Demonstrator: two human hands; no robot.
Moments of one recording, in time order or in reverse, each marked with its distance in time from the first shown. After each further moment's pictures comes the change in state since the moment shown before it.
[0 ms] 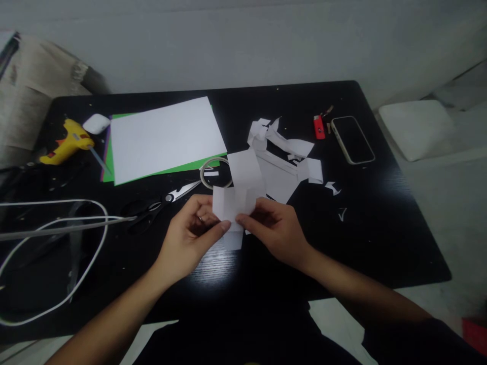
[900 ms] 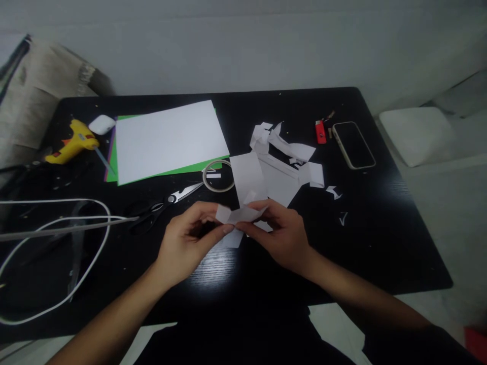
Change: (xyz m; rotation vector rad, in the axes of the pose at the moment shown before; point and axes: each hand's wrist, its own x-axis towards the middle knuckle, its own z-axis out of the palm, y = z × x) left_hand -0.003 0.003 -0.007 0.275 0.008 0.170; right_hand -0.001 0.004 -0.003 -0.150 0.027 -0.313
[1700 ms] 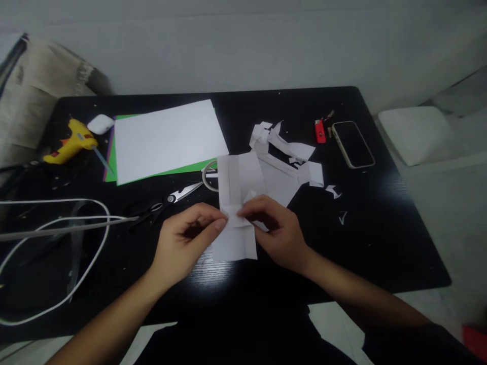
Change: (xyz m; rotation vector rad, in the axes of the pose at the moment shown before) left_hand 0.000 0.009 -0.003 -0.003 0.038 -0.095; right_hand 0.001 0.002 -0.001 0.044 -0.045 0.033
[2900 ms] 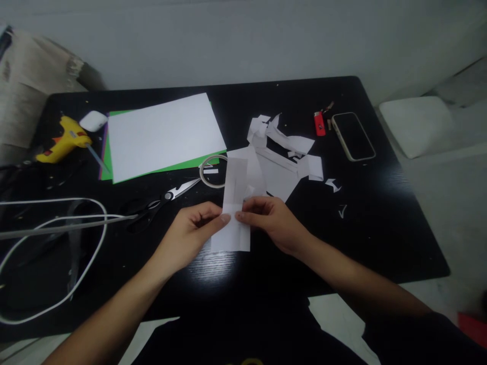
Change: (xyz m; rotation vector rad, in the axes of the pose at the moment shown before) left_hand 0.012 -0.011 0.003 -0.147 -0.219 -0.319; right_hand 0.013 0.010 -0.001 0.421 -0.033 0.683
